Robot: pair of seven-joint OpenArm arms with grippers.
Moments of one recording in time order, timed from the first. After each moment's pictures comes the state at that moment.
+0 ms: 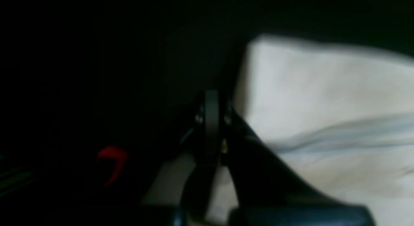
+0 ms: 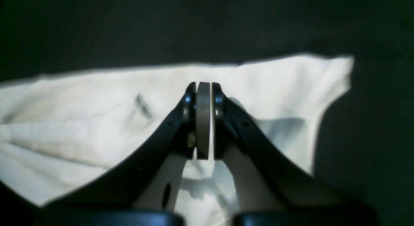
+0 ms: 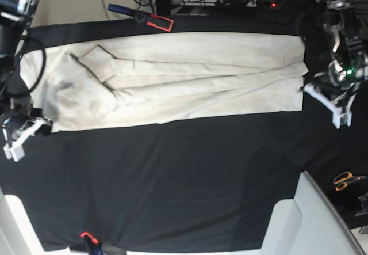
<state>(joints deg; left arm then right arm) 9.2 -18.6 -21.6 89.5 -11.9 -6.3 51.0 10.9 18.3 23.7 60.2 26.7 32.3 -52.0</state>
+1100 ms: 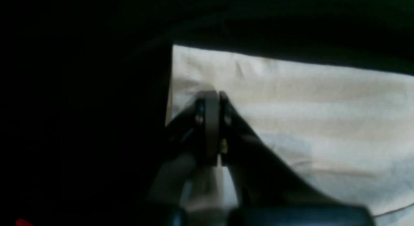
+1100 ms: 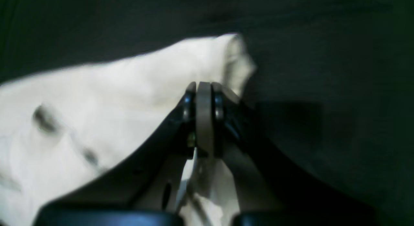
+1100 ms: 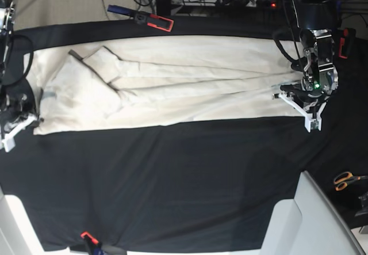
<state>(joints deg) -0.7 -15.6 -15.3 64.0 -3.6 -6.6 34.0 15.1 25.5 12.5 40.5 26.8 27.7 -33.3</state>
